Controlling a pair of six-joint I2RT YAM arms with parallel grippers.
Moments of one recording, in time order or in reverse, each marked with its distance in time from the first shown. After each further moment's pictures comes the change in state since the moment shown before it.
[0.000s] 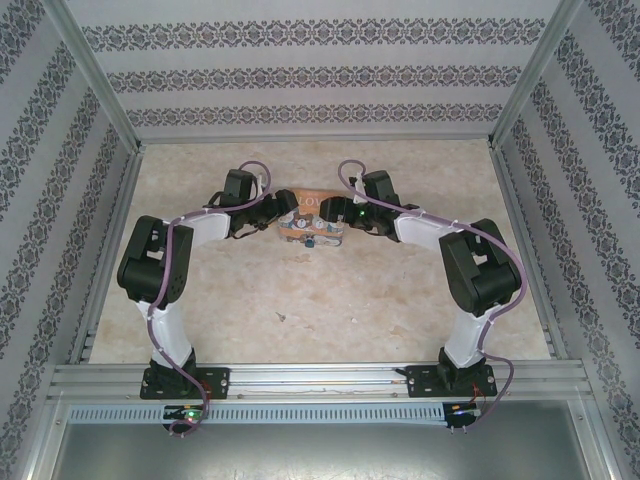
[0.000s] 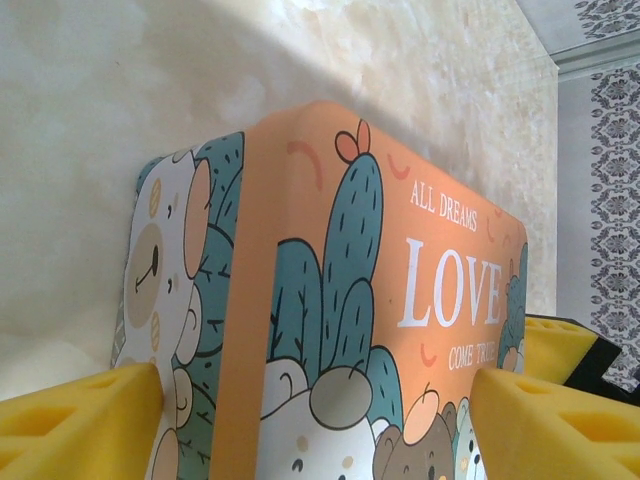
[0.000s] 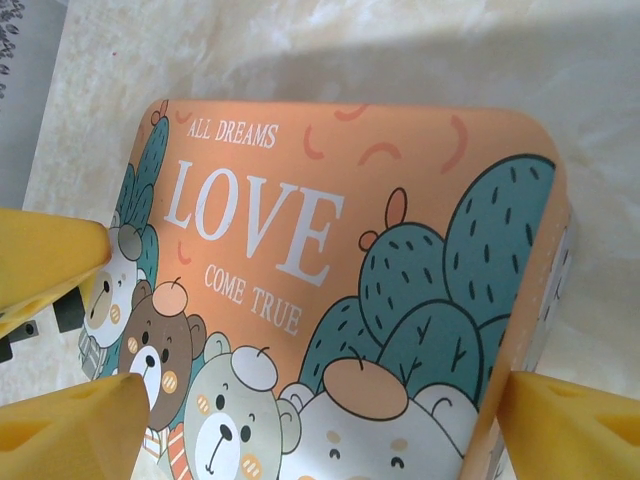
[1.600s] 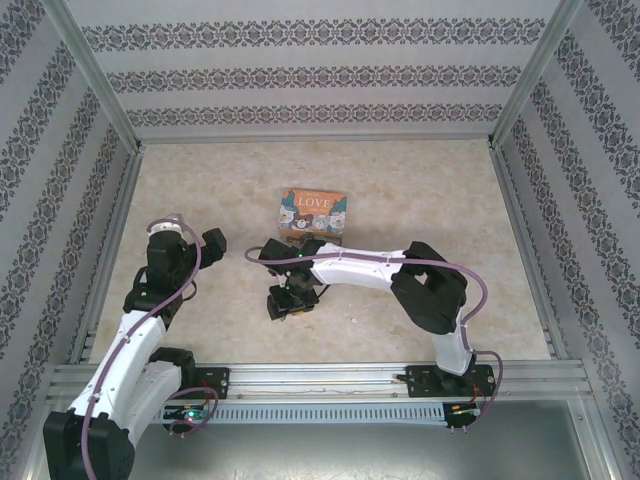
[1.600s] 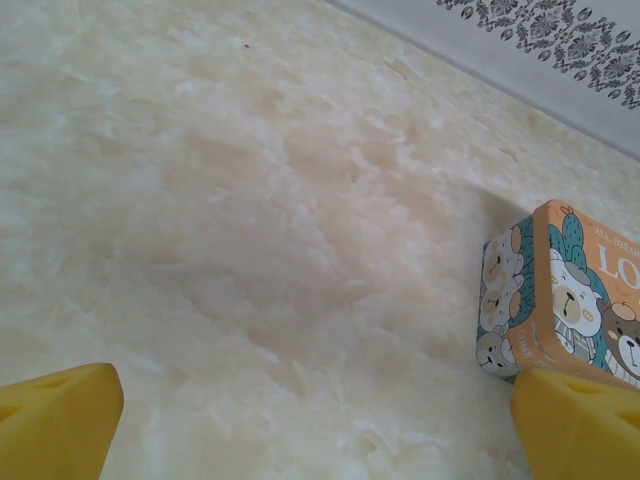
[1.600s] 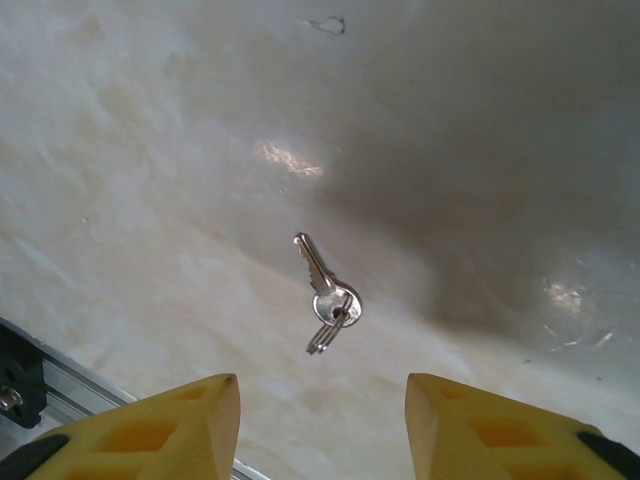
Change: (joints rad) left arm 0.172 -1.117 -0.600 -0.342 -0.586 0.292; right arm 0.639 0.157 0.338 -0.827 0.085 0.150
